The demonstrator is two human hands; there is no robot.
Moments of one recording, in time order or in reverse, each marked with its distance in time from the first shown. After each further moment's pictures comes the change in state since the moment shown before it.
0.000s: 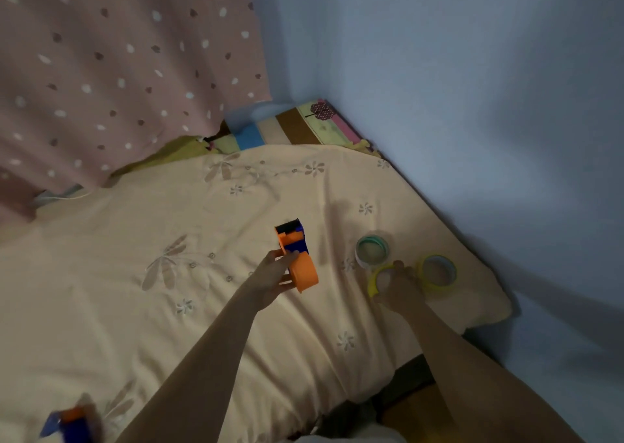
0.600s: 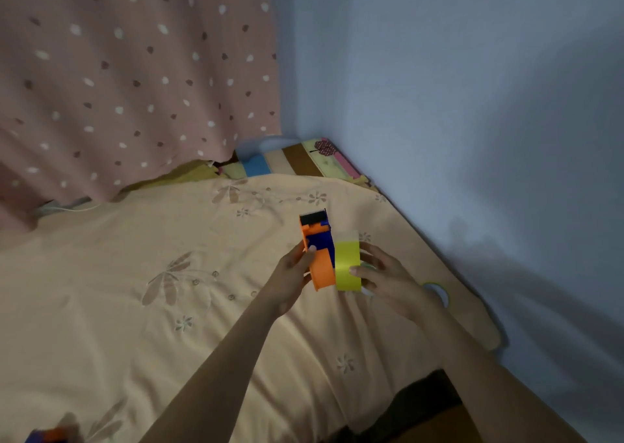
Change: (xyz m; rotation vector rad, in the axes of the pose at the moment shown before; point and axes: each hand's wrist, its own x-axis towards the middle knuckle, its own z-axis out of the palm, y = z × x) left_hand -0.053 0.029 0.023 0.031 -0.200 0.391; right_hand -0.058 -0.076 -0.081 1.122 -0.335 -0.356
